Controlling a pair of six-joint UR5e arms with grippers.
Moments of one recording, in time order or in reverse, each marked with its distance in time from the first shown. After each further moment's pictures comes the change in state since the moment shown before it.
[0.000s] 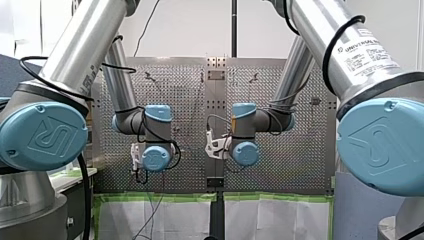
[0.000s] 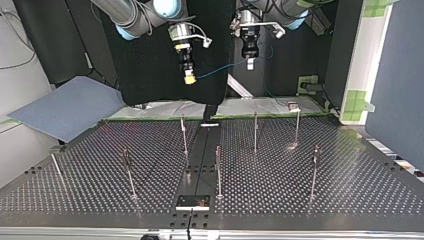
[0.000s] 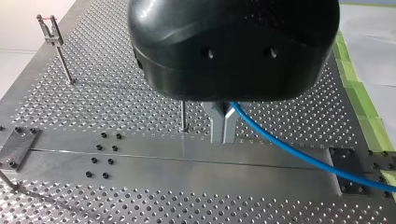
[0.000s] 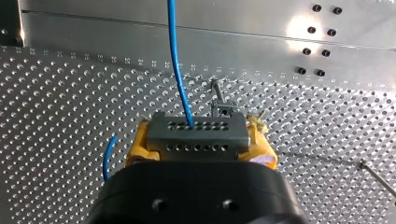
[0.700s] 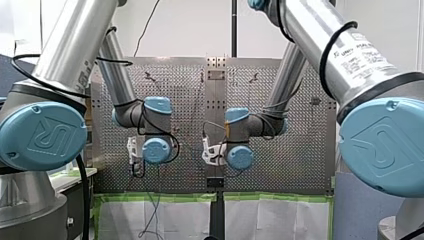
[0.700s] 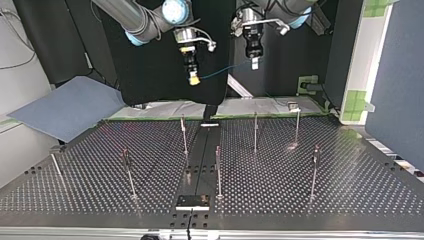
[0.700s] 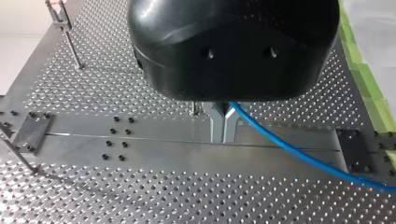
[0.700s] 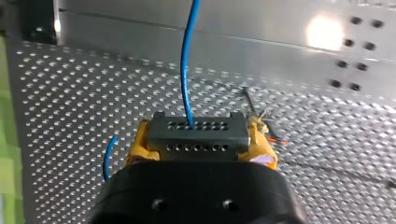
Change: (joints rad) left arm -0.006 0.085 -0.001 -0.086 -0.070 0.012; right arm 0.026 0.075 -0.075 0.075 0.049 -0.018
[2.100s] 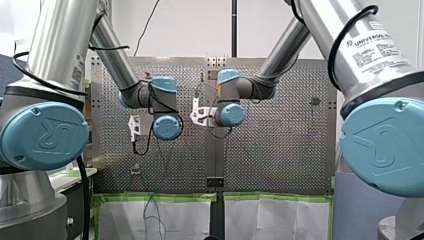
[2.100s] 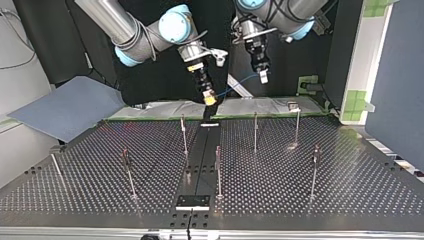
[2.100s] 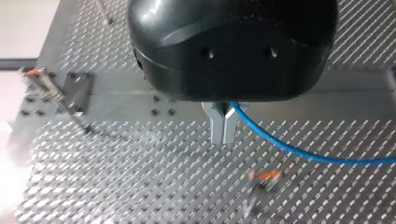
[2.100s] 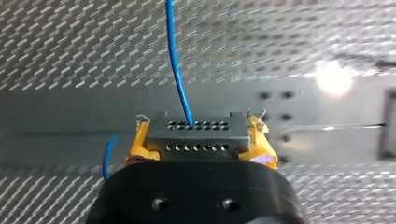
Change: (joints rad) left arm 0.027 0.131 0.126 -0.166 -0.133 0.092; right arm 0.003 -0.155 -0.239 0.376 -0.213 0.203
